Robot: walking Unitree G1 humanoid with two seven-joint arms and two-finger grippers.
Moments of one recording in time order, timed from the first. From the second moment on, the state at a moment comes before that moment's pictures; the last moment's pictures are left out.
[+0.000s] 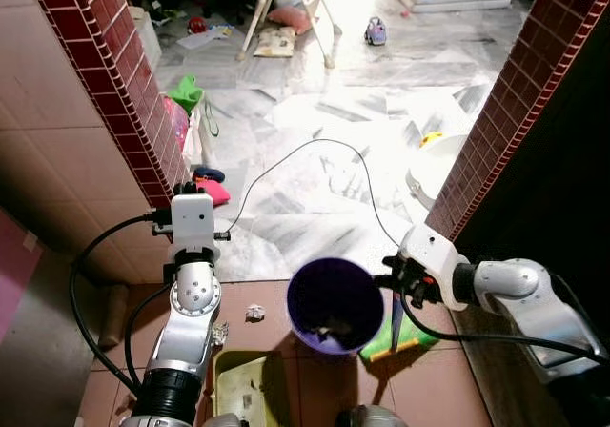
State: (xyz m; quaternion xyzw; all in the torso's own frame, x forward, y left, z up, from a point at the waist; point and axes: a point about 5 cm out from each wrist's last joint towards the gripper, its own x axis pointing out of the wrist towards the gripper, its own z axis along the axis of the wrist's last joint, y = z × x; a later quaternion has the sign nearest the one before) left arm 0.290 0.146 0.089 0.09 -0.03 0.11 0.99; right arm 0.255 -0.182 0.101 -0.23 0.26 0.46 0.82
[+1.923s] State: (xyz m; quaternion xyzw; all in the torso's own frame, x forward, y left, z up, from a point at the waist) left arm 0.285 0.136 0.086 0.03 0.01 0.05 1.00; right arm 0.281 -0.122 0.101 -0.02 0.07 0.28 0.96
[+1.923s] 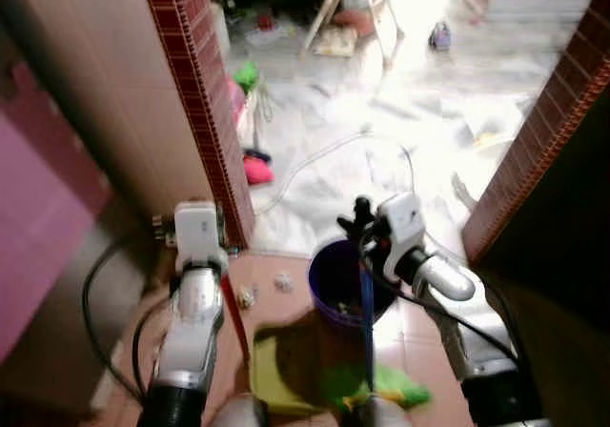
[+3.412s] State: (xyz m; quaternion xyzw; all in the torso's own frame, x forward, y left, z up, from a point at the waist) left arm 0.287 0.142 0.086 0.03 0.01 0.03 1.00; right arm 0.295 -0.118 0.108 0.03 0.02 0.20 0.98
